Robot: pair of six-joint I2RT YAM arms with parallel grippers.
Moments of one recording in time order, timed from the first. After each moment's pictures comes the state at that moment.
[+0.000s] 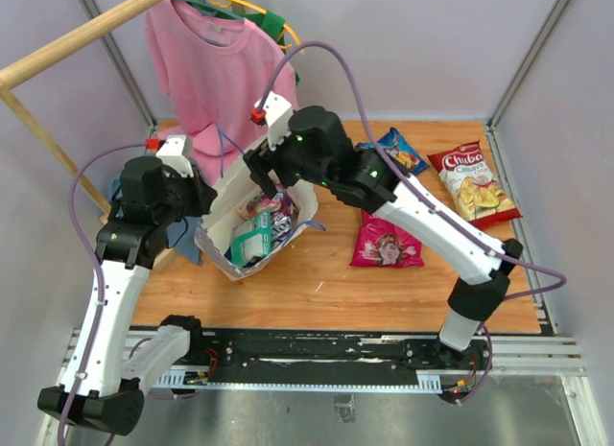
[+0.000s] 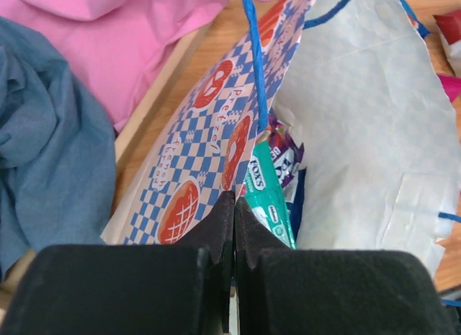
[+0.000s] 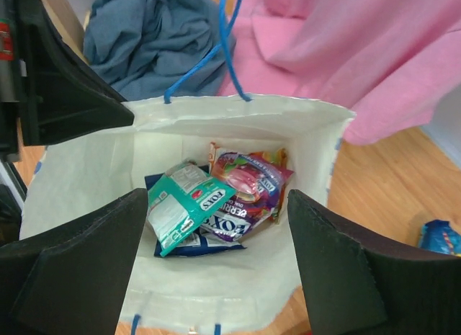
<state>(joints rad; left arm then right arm) -0.13 0.89 1.14 -0.70 0.17 -0.19 1.03 1.72 2.09 -0.71 0.13 -0.03</state>
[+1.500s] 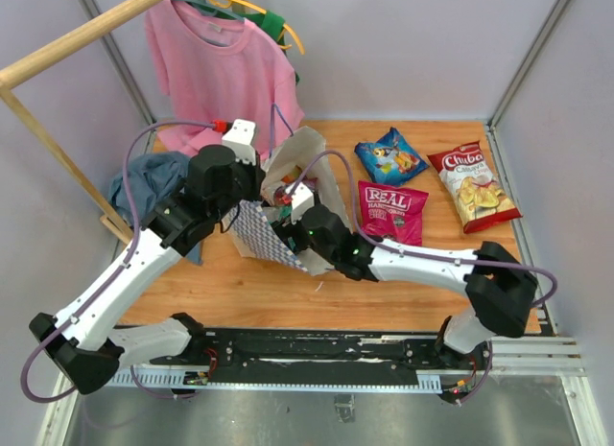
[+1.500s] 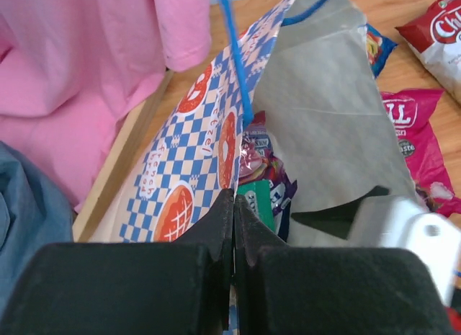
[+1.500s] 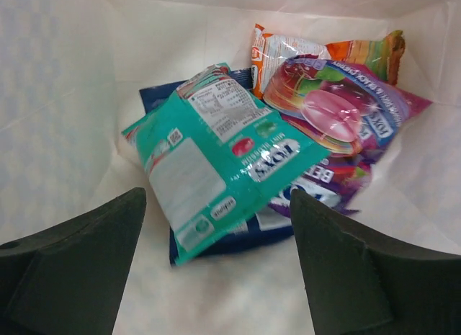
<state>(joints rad) -0.65 1.09 1.22 -0.47 -0.27 -0.19 1.07 1.51 0.97 0.16 0.31 0.10</state>
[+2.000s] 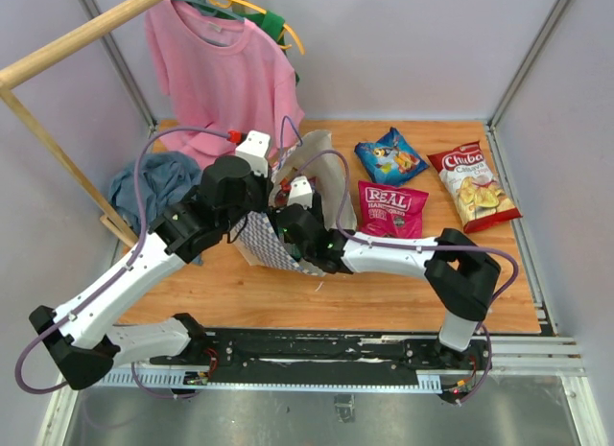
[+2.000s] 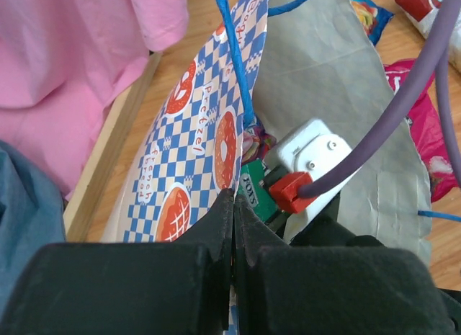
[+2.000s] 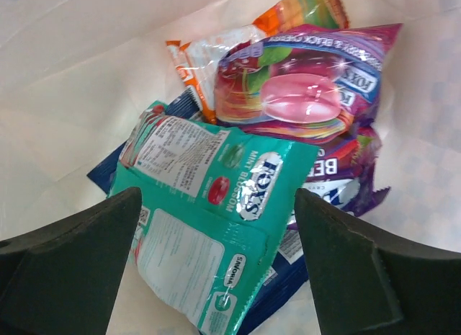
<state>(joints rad) -0.75 1.09 1.23 -0.52 -0.35 -0.19 1.08 1.76 1.11 0.14 0.56 0.39</state>
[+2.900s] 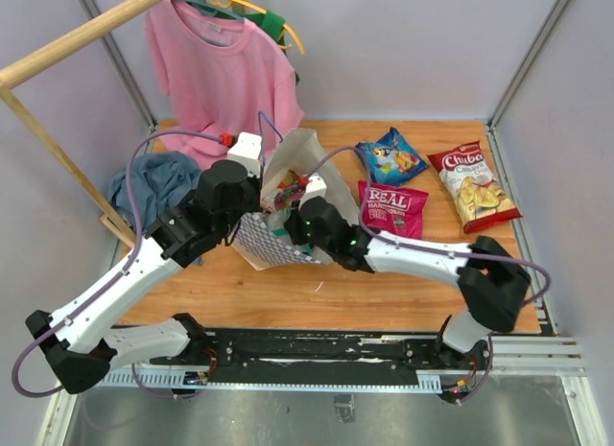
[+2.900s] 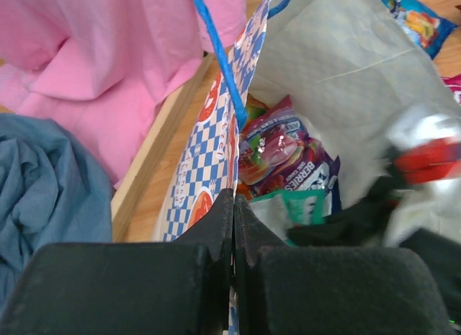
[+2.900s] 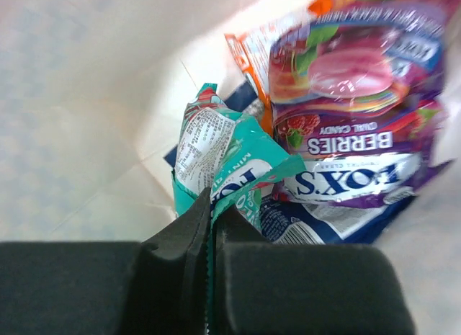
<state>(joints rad) -0.77 1.07 1.20 -0.52 -0.50 -0.16 1.02 1.65 1.04 0.13 0.30 0.53</state>
